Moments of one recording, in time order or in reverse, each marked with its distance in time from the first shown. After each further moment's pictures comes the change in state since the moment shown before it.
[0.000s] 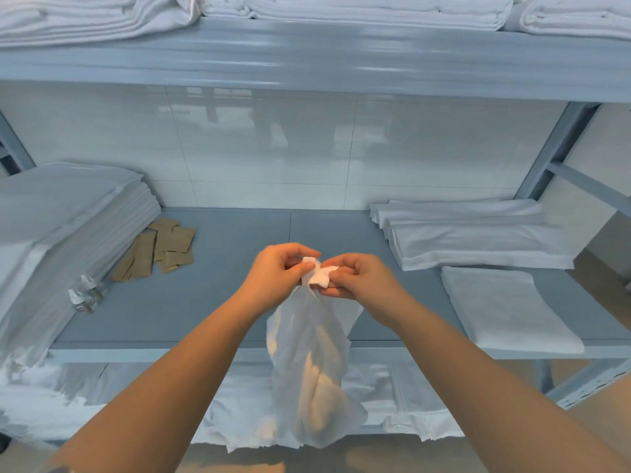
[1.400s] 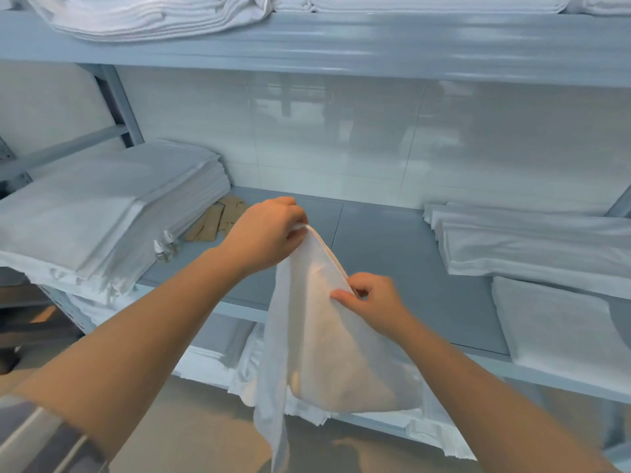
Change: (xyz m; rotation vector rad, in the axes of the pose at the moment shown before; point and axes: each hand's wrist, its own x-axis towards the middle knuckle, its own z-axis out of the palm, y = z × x) left_hand -0.053 0.057 -0.050 0.991 0.150 0.268; right_hand -0.014 0.064 0.000 -0.585 -0.151 -0.407
